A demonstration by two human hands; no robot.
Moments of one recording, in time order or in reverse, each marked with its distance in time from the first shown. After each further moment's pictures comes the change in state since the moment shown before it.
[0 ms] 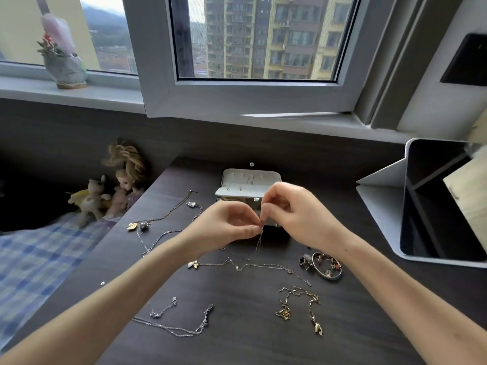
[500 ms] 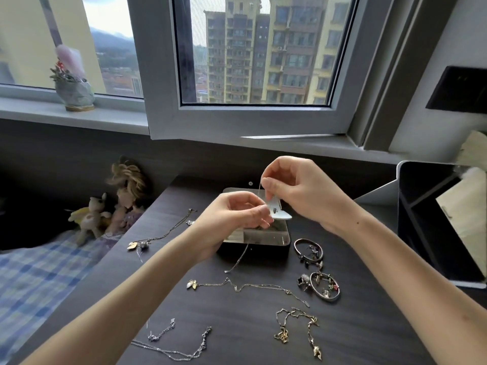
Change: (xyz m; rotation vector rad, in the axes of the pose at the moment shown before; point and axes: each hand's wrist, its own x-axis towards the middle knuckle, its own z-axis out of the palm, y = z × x) left_hand 0.014 0.040 -0.003 -0.340 0.036 0.098; right_hand 0.025 -0.044 -0.042 0.132 0.074 -0.078
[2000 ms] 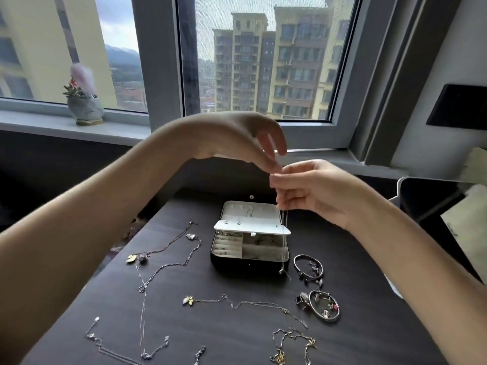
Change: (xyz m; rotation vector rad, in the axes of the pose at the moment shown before) left_hand 0.048 0.150 -0.005 0.973 -0.225 -0.024; right_hand 0.013 -0.014 -0.035 0.472 -0.132 0.321
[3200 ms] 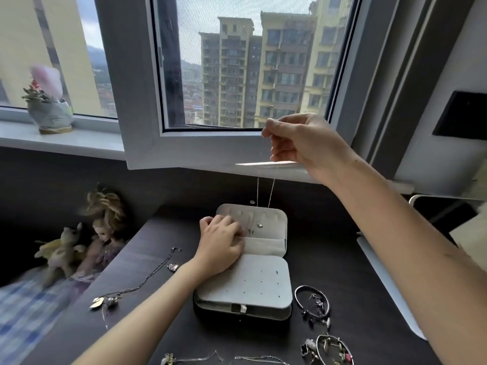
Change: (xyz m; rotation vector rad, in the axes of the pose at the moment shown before) left_hand 0.095 -0.190 0.177 0.301 0.598 0.033; right_hand 0.104 -0.028 -0.031 -0.019 0.243 -0.225
